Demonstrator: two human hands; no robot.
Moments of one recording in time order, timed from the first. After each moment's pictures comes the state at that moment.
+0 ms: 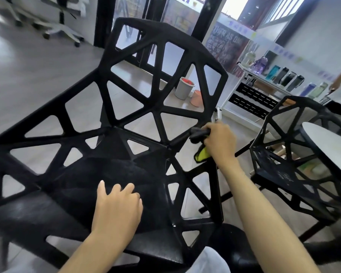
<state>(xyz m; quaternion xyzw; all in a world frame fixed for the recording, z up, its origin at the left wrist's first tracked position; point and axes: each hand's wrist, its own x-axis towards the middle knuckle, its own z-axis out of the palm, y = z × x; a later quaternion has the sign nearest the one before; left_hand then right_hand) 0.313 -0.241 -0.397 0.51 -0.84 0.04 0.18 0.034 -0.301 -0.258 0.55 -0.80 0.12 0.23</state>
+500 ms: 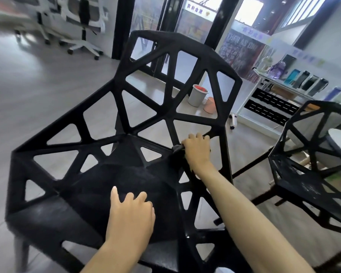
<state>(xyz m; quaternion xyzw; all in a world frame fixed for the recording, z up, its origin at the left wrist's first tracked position) 0.307 -0.235 -0.395 0.52 -0.84 0.04 0.16 0.069 -0.366 -0.329 0.64 -0.73 -0.05 0.23</state>
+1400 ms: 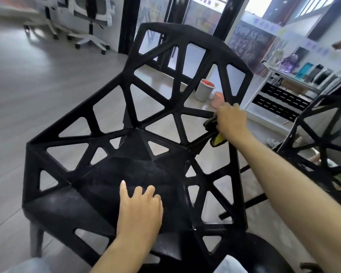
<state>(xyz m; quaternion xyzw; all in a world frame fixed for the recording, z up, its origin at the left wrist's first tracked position) 0.305 -0.231 -0.394 0.54 -0.83 0.02 0.11 0.028 -0.390 -0.242 0.56 -0.76 -0.10 0.32</state>
